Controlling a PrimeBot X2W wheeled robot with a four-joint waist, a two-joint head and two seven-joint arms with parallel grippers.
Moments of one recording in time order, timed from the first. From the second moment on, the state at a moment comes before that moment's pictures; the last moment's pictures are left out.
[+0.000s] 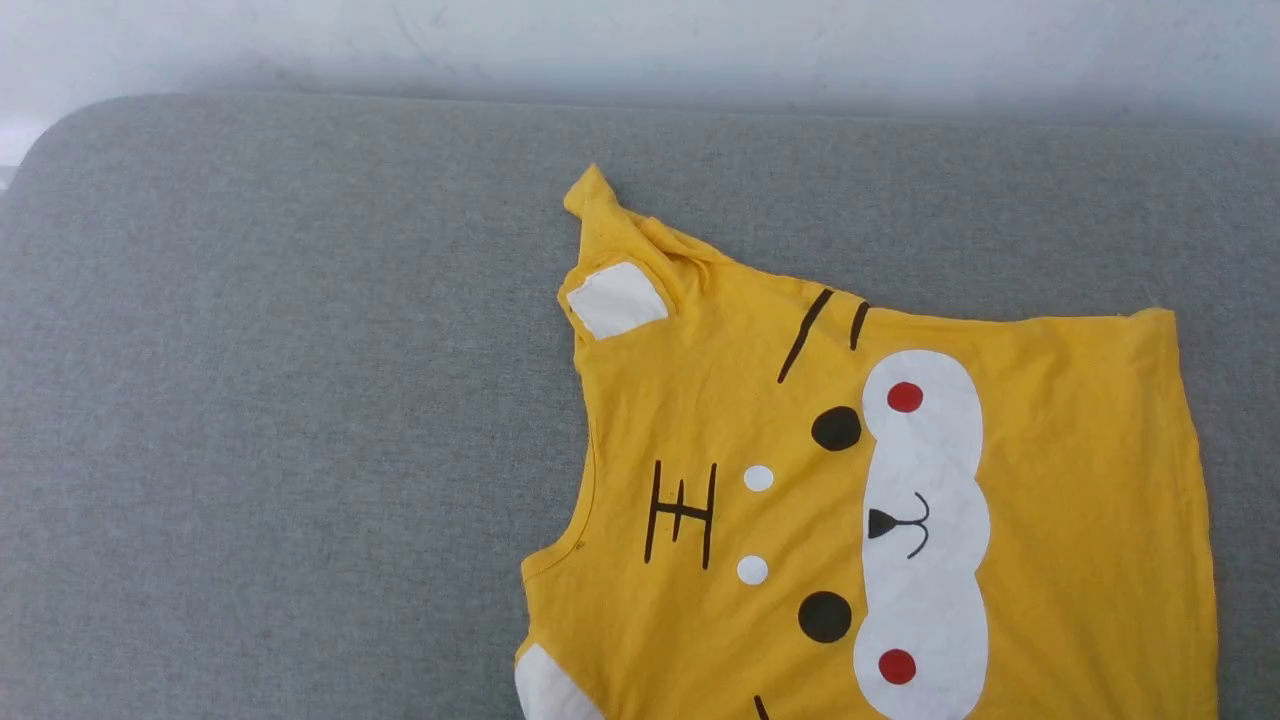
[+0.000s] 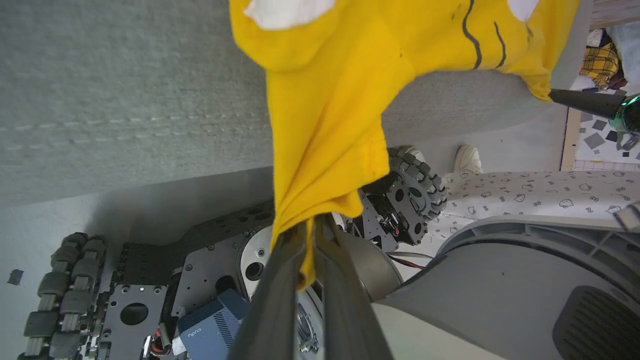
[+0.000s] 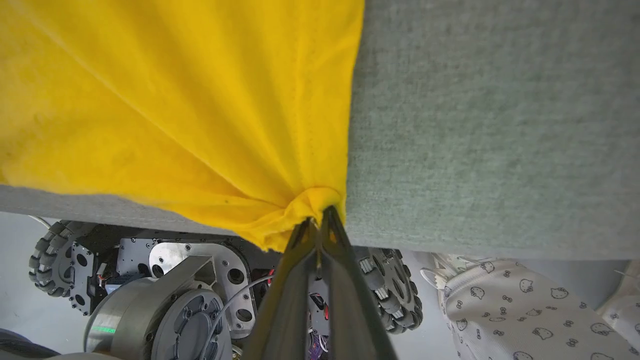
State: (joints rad) left arm 0.01 0.87 -1.08 -0.29 -1.25 0.25 0.12; right arm 0.43 -0.39 -0.19 -0.07 0.65 0.13 0.80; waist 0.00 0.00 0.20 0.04
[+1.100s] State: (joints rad) left arm -0.37 0.89 -0.85 -0.40 -0.84 0.31 -0.15; right arm 0.08 -0.47 -0.22 -0.19 0.58 0.13 0.40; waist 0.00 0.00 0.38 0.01
